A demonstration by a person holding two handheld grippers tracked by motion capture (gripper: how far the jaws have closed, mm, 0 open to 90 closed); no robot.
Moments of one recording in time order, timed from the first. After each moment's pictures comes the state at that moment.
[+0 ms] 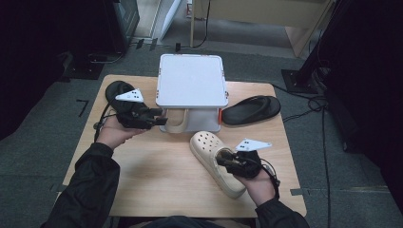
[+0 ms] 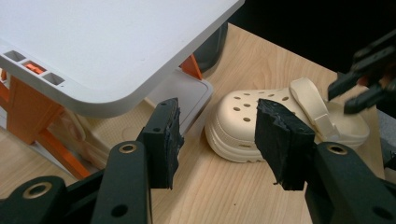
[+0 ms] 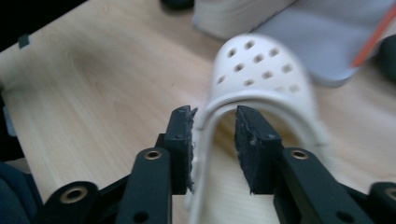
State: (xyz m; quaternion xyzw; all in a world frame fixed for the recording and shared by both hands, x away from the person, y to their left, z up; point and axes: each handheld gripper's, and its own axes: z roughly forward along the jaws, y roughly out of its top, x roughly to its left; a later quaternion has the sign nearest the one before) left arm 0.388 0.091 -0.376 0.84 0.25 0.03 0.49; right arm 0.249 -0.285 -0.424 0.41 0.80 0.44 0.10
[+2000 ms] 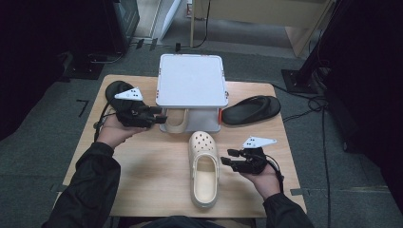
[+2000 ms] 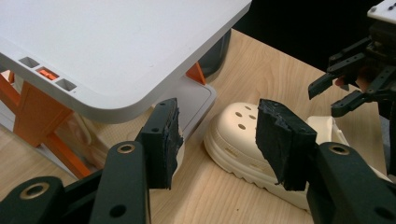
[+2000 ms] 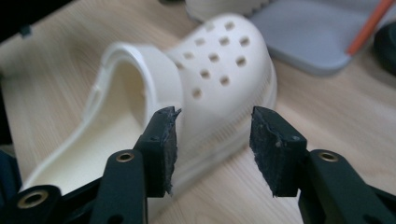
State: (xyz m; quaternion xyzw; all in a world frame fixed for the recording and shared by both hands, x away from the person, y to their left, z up) left arm 0.391 0.091 -0.374 0.83 0.25 0.03 0.50; right arm 0.270 -0.305 -0.448 0.38 0.80 0.45 0.07
